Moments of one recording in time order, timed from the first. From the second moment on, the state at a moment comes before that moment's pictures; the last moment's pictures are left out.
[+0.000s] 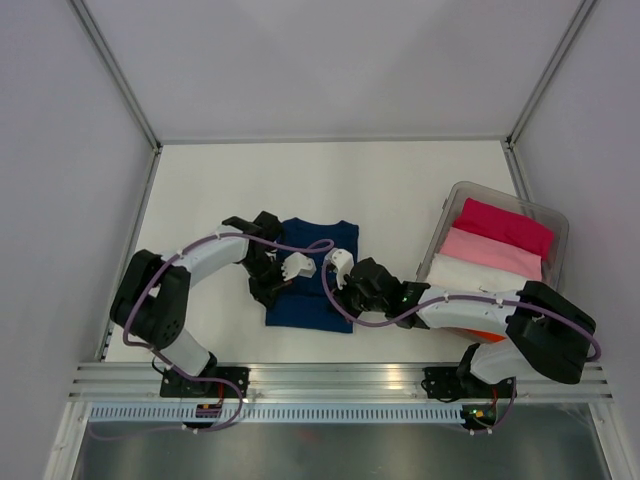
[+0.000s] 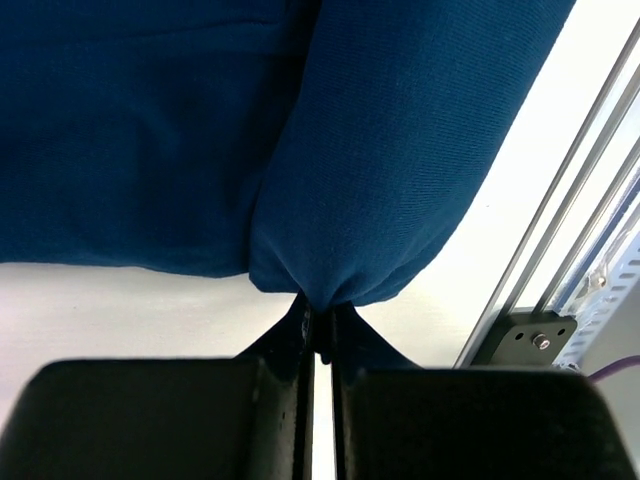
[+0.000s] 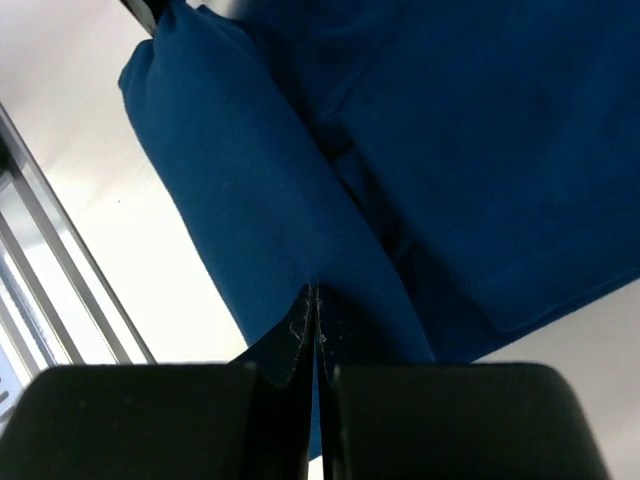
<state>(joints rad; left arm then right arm) -0.48 1.60 0.98 -0.96 0.42 0.81 0.99 1.39 0.60 0.14 -0.13 0.24</state>
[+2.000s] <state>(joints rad) -0.77 1.23 0.60 -0.56 0.20 0.97 0.88 1.41 0.59 0.16 -0.16 0.41</state>
